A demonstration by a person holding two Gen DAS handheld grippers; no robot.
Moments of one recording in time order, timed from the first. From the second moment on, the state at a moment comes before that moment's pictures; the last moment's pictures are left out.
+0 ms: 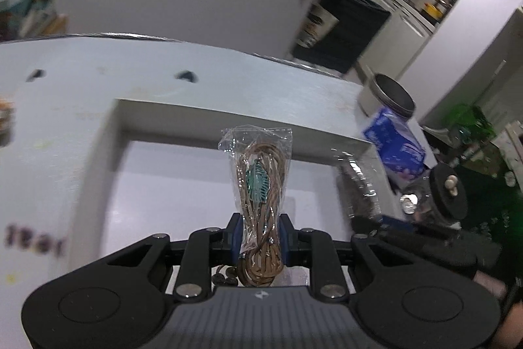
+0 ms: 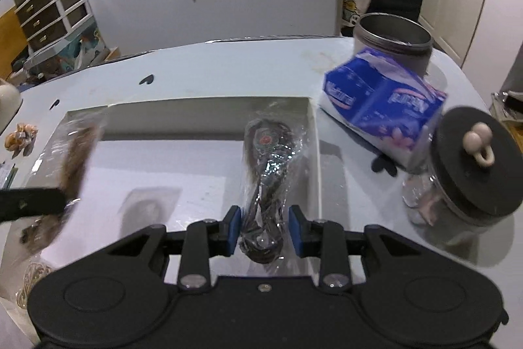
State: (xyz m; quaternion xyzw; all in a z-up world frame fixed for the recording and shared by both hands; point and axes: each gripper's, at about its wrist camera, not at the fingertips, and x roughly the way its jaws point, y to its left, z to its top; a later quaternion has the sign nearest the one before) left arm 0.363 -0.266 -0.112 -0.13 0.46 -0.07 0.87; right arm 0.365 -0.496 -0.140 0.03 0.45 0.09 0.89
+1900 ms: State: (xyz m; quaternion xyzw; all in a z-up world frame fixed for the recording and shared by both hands) left arm 0.263 -0.263 -0.055 -0.10 0.41 -0.11 0.90; right arm 0.199 -0.496 -0.038 0.07 0.33 0.08 0.94
